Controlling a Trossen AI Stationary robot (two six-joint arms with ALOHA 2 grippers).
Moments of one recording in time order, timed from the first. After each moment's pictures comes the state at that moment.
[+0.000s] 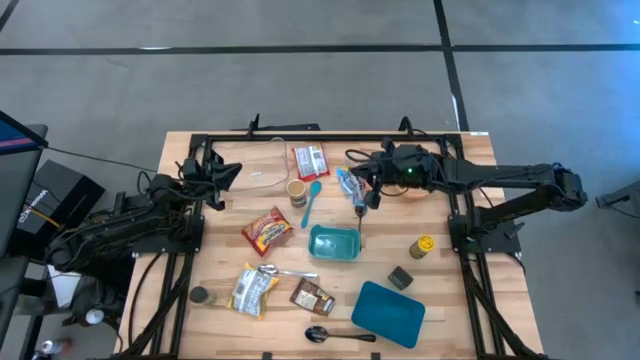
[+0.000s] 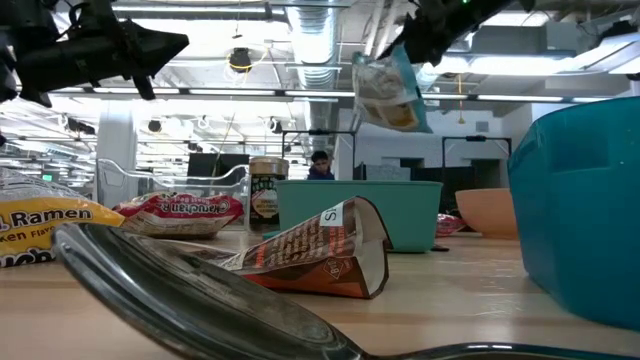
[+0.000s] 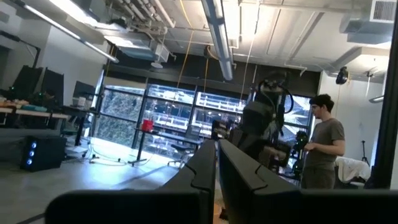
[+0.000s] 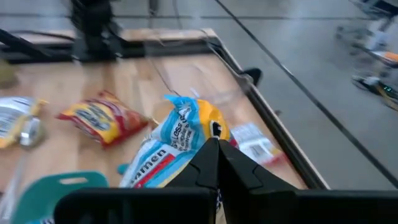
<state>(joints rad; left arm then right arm) 0.59 0.48 0.01 0.92 0.24 -0.34 -0.16 1.21 0.96 -0.17 0.17 -0.06</state>
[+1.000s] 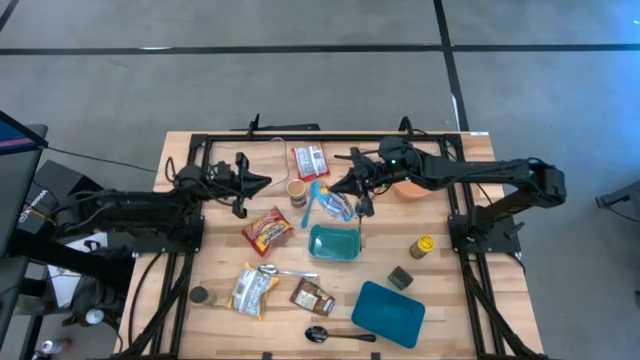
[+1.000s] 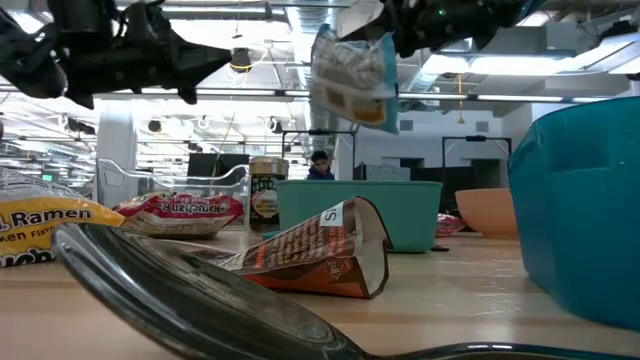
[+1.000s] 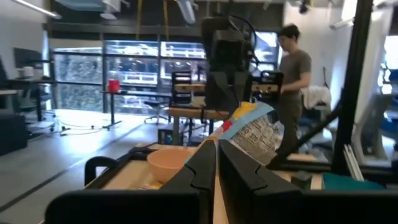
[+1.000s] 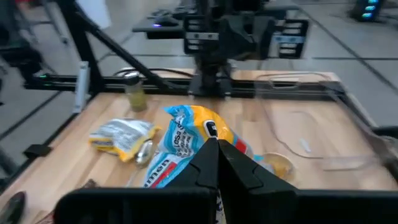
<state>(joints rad) 0.43 0.97 0.15 1.06 0.34 -0.10 -0.25 1.39 0.96 0.13 -0.41 -0.08</state>
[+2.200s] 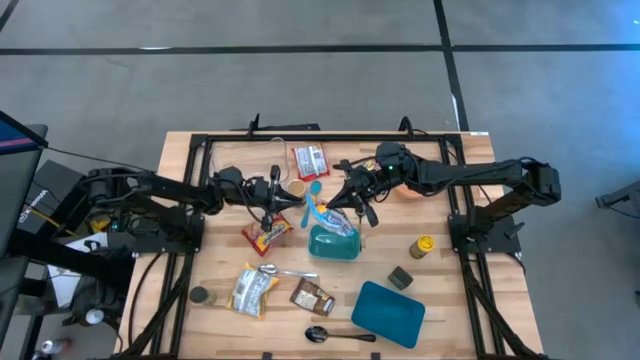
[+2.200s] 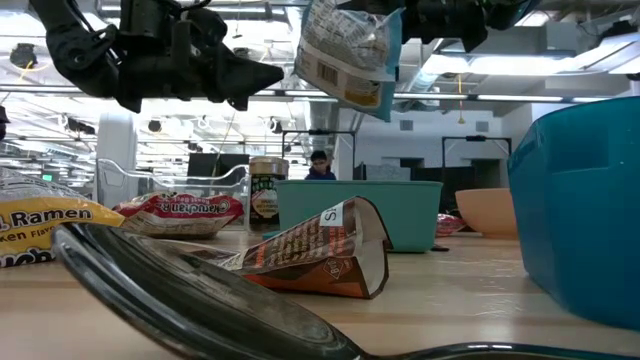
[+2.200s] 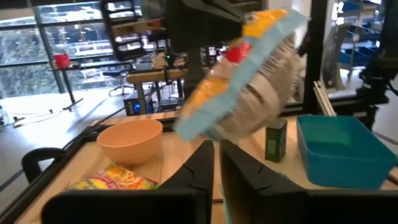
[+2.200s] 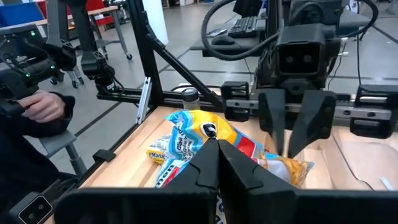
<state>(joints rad) 0.24 1.36 0.37 1.03 0.34 0.11 -0.20 1.43 0.96 0.25 -0.58 -0.02</state>
